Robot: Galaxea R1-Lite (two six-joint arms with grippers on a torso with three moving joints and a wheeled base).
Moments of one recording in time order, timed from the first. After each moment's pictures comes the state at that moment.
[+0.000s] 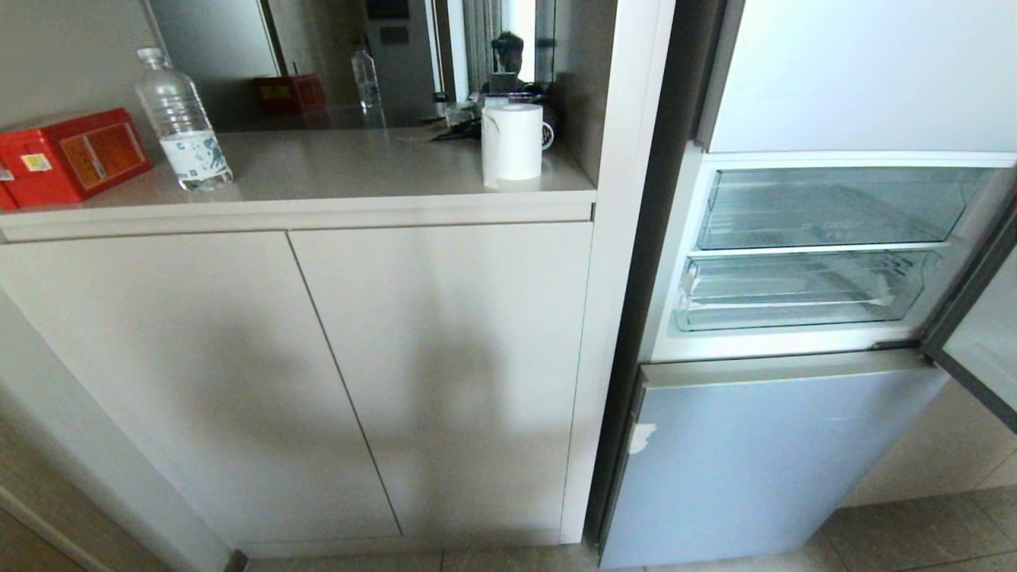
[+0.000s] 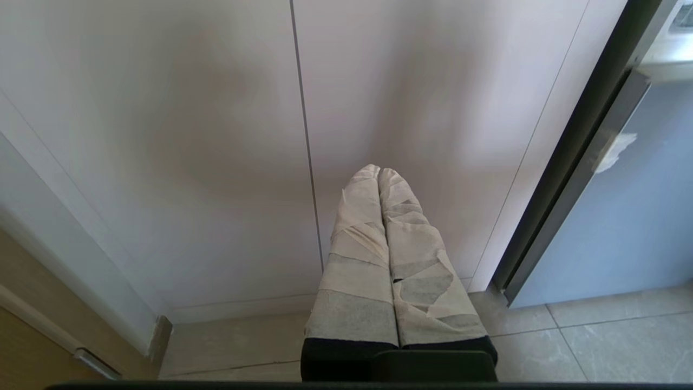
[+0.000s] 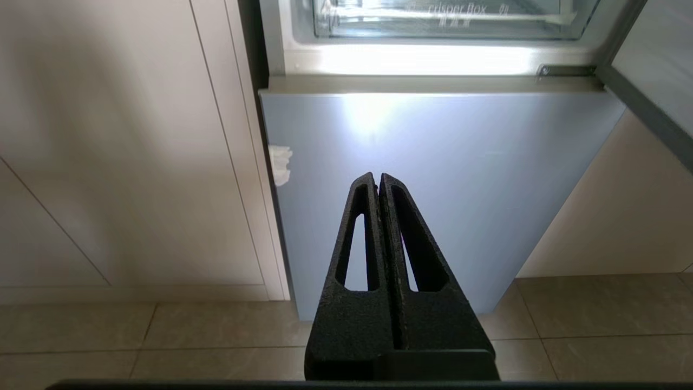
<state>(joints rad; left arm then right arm) 0.00 0.00 0.00 0.00 0.00 0.02 0.00 0.00 0.00 0.00 0.00 -0.01</state>
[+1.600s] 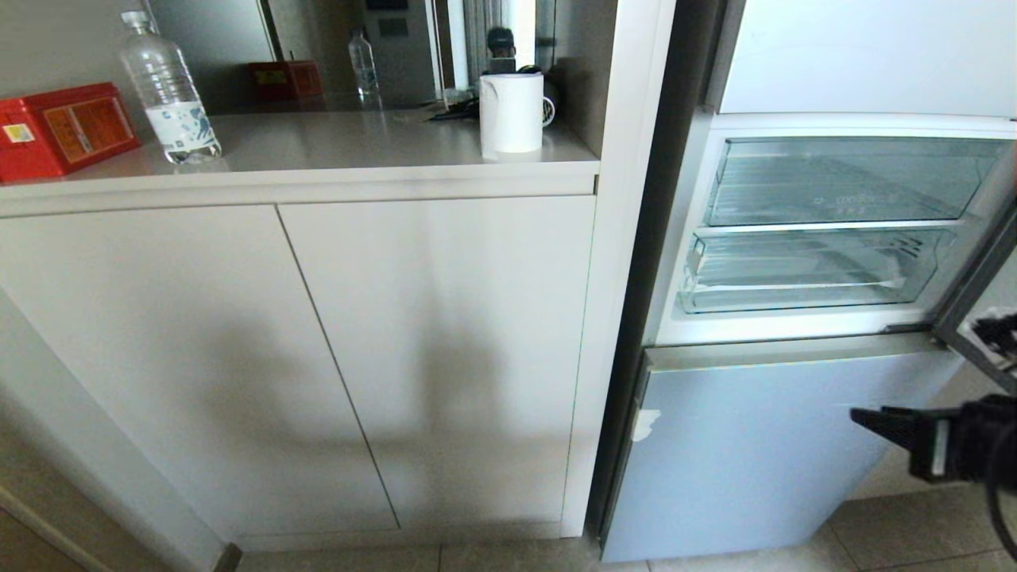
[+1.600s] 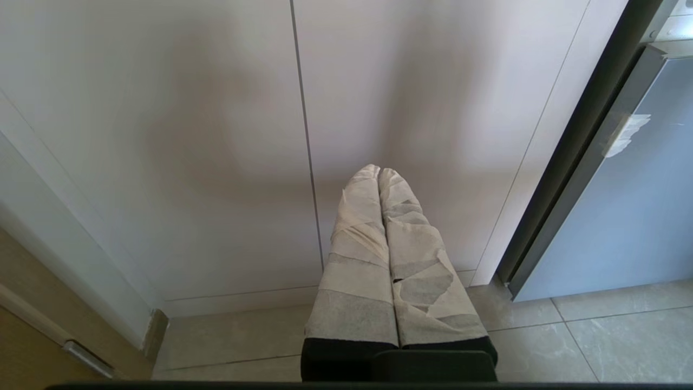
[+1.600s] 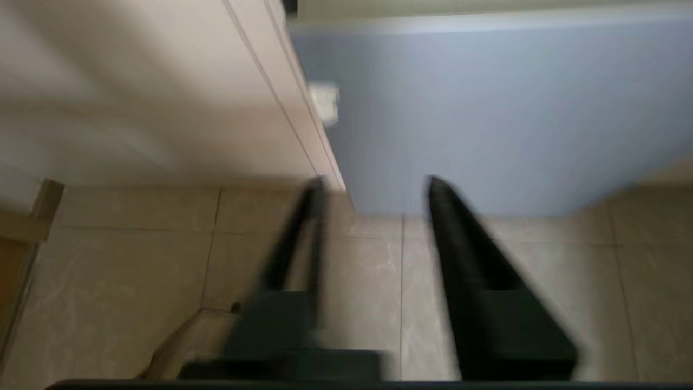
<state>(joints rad) 0.00 0.00 0.00 0.00 0.00 0.02 0.01 1.28 -0.51 -0.32 0.13 0.06</state>
